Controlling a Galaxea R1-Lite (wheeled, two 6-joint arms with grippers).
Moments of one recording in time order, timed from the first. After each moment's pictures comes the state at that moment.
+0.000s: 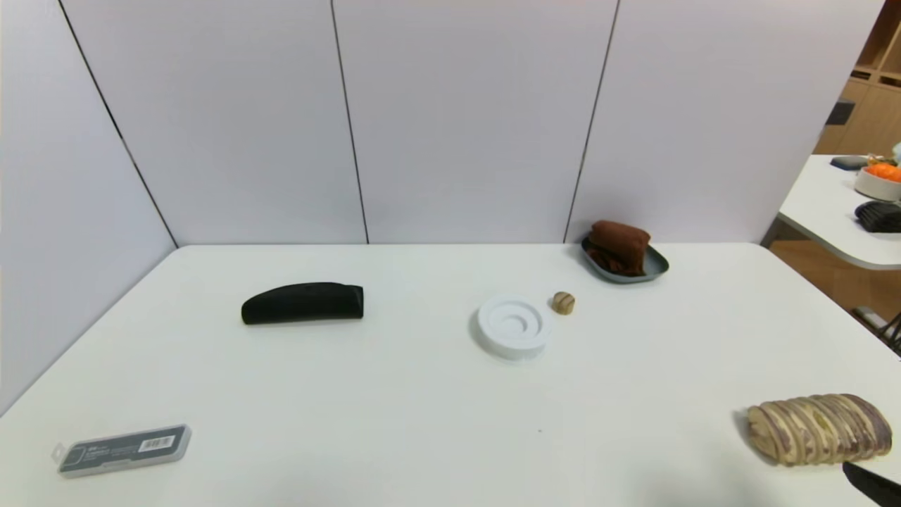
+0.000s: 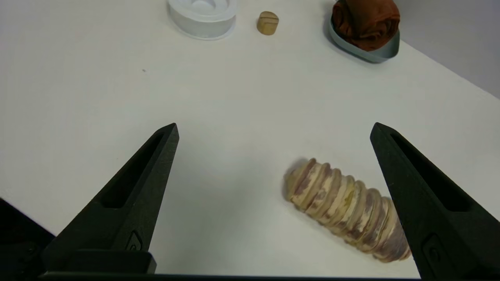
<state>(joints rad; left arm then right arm) -0.01 0.00 0.00 0.00 0.01 -0.04 -0.05 0.67 -0.50 0.18 0.42 -0.44</state>
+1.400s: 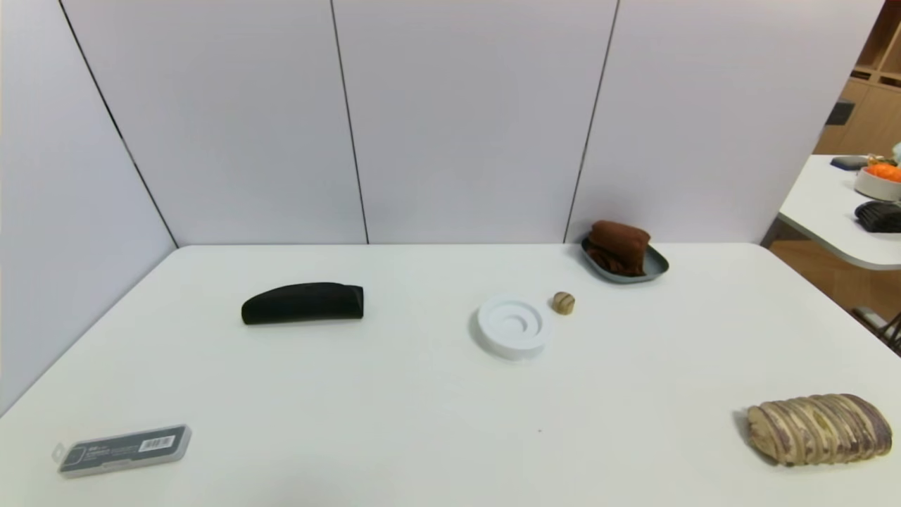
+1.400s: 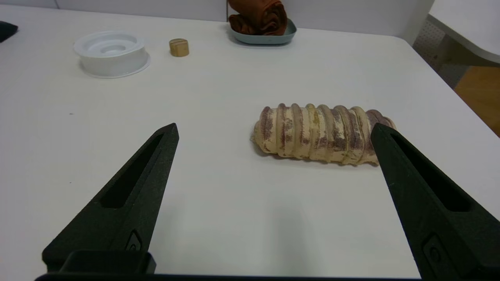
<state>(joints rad) -0.01 0.00 0.00 0.00 0.01 -0.04 0.00 0.06 -0.02 -0.06 0.04 -0.06</state>
